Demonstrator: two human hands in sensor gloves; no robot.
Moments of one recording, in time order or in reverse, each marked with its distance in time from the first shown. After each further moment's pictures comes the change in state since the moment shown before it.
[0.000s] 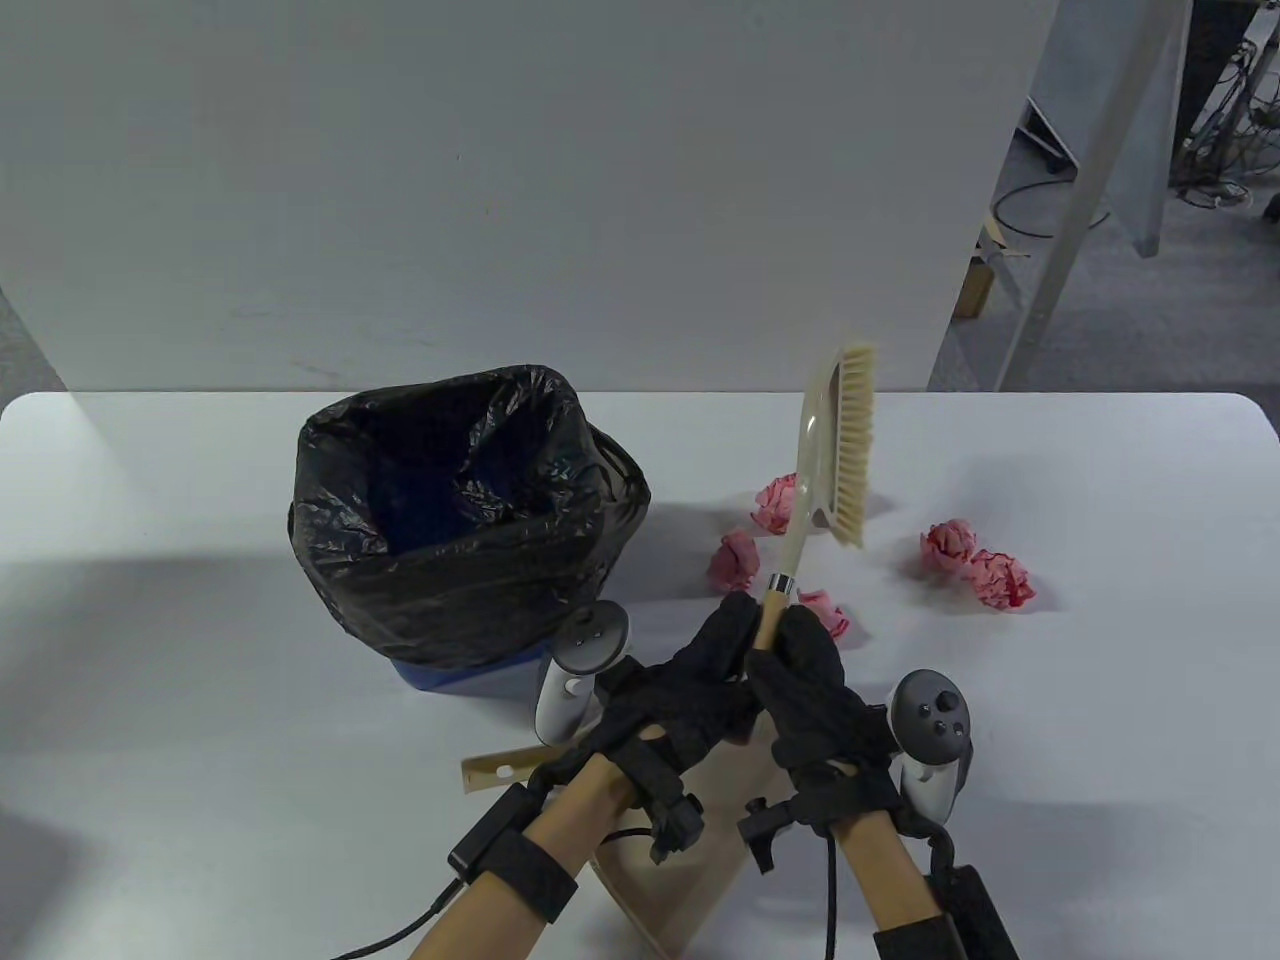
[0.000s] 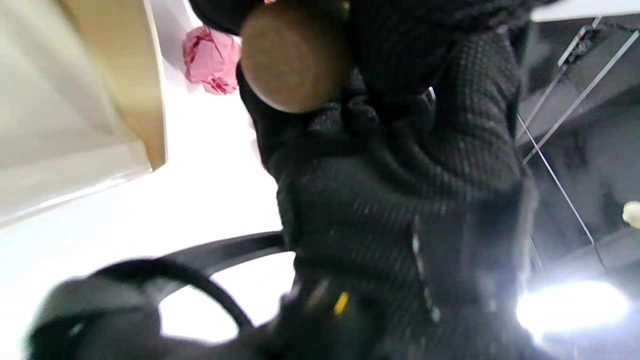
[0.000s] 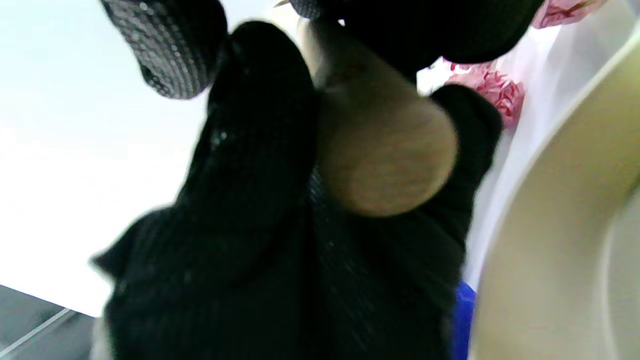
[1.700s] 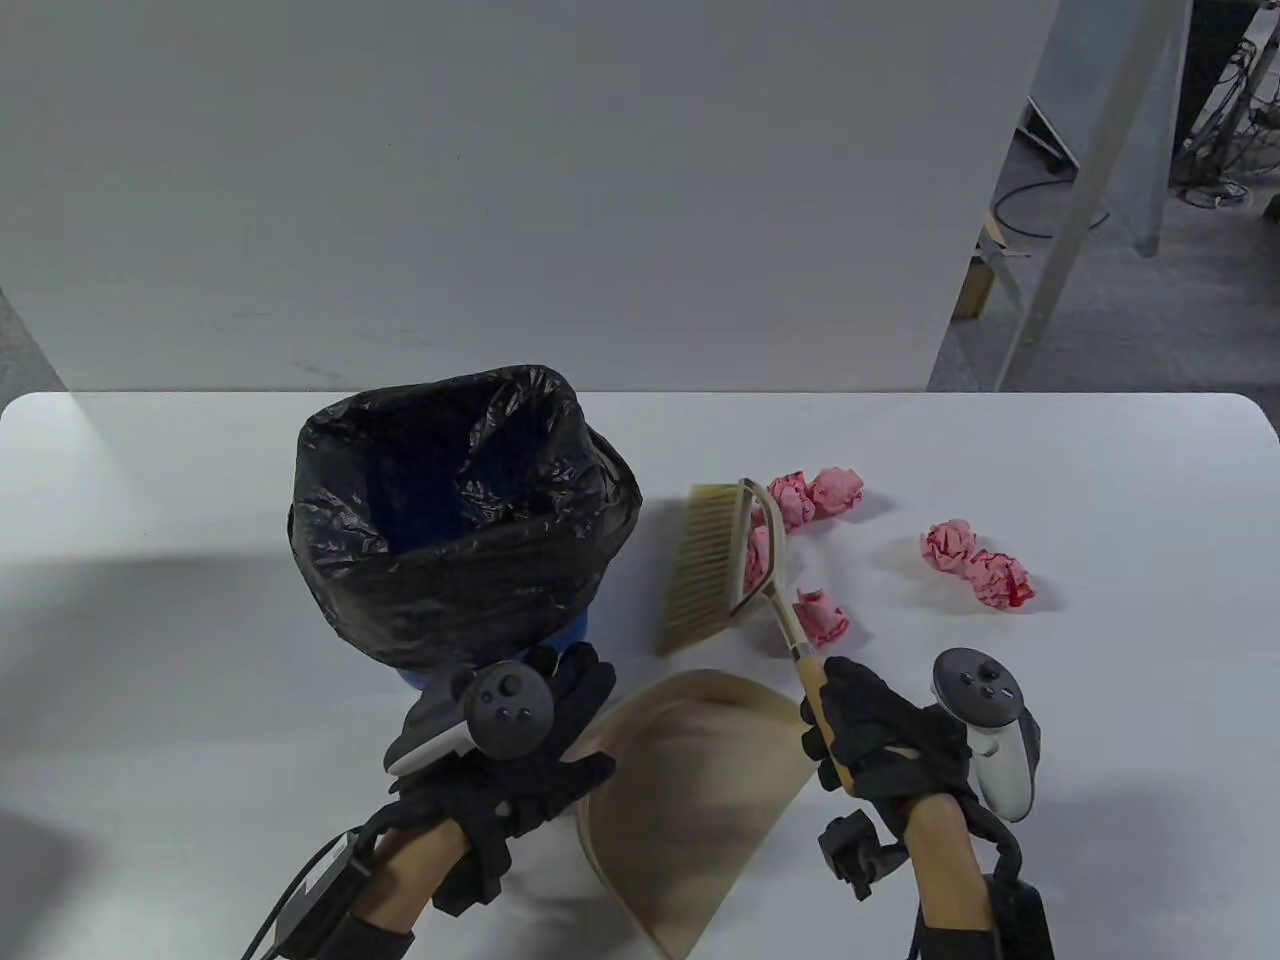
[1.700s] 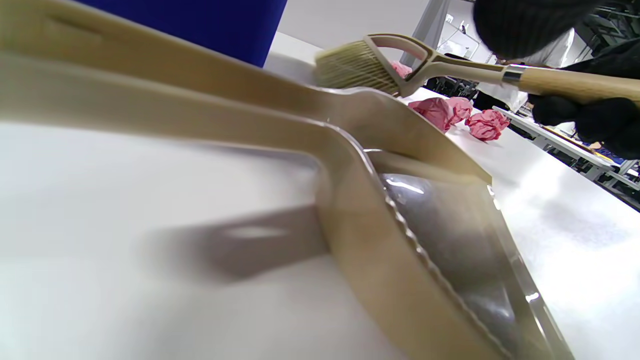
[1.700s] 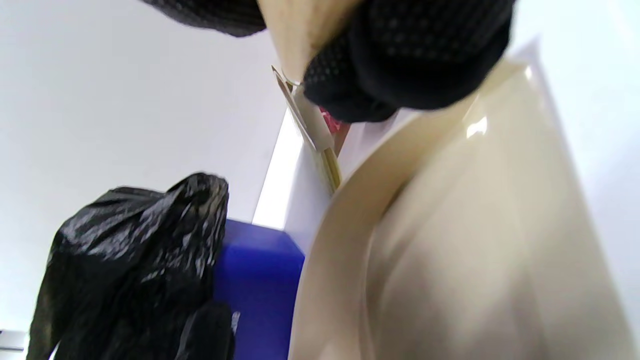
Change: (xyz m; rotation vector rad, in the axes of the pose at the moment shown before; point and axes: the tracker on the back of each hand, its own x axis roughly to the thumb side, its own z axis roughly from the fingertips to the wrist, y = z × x) left_hand 0.013 0.060 0.108 -0.008 0.315 -1.020; right_hand 0.004 -0.053 0.008 0.135 0.438 0.203
